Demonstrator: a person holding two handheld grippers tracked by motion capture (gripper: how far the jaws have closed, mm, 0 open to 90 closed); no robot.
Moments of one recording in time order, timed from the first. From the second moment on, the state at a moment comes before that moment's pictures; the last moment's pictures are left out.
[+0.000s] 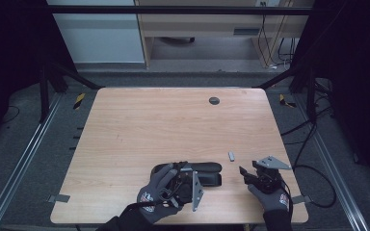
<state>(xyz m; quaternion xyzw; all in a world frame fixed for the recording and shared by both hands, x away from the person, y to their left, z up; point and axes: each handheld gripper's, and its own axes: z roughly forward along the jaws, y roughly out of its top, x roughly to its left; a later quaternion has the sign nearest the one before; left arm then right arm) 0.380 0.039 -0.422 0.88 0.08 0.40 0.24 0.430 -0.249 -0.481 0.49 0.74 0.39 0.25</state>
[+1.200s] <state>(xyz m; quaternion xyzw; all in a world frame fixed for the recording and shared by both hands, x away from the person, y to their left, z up) 0.395 -0.004 -0.444 0.88 0.05 0.44 0.19 0.424 -0.238 -0.481 0.47 0.76 0.40 0.19</state>
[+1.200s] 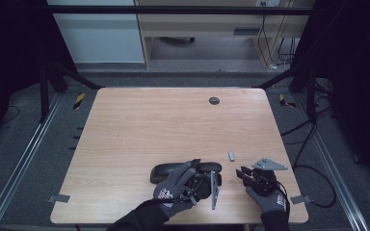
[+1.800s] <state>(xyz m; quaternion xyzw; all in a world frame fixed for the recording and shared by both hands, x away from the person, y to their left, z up) 0.400 -0.014 -0.450 0.87 0.05 0.46 0.18 0.423 -0.234 -0.480 0.46 0.77 0.41 0.19</state>
